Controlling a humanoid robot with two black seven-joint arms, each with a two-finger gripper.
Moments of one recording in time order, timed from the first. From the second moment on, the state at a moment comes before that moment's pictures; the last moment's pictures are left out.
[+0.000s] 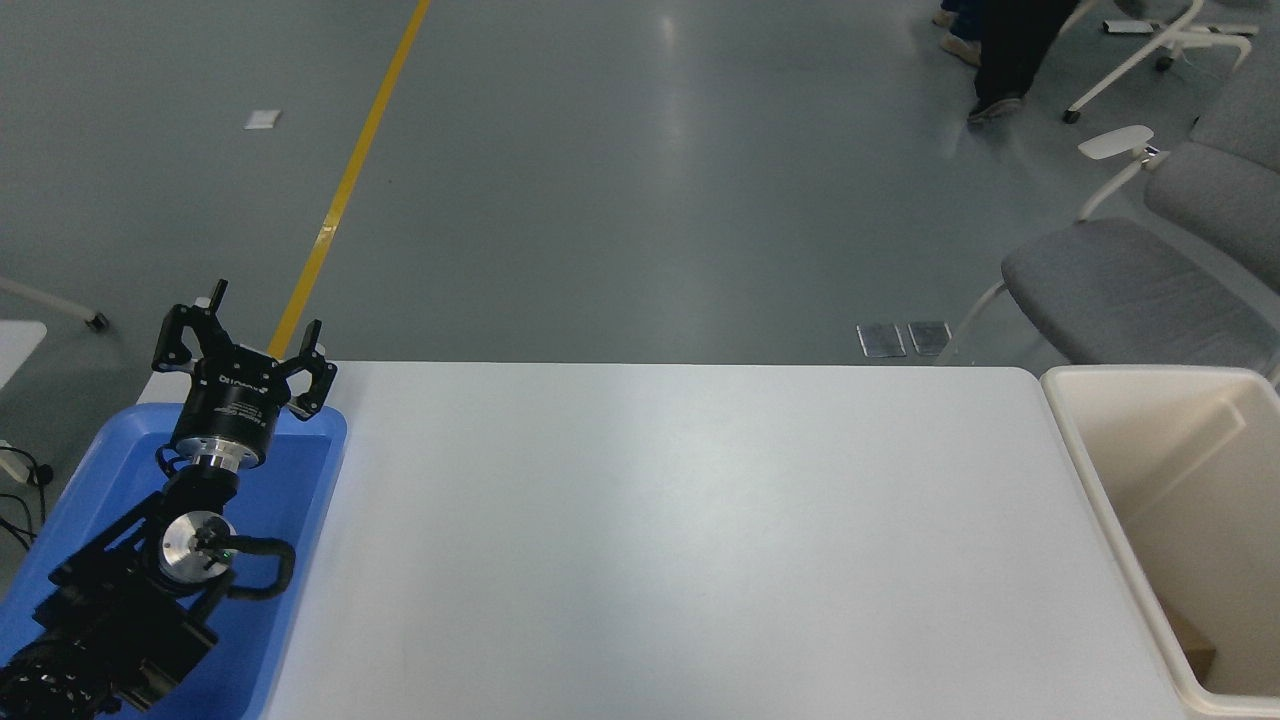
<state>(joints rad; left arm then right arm) -0.56 0.28 -0.89 -0.47 -0.07 -0.58 -0.49 1.44 -0.88 -1.12 0.88 0.01 0.04 -0.27</state>
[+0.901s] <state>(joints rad) -0.56 0.28 -0.89 -0.47 -0.07 -0.59 -0.49 0.75 -0.44 -0.72 0.12 0.00 -0.11 -0.27</state>
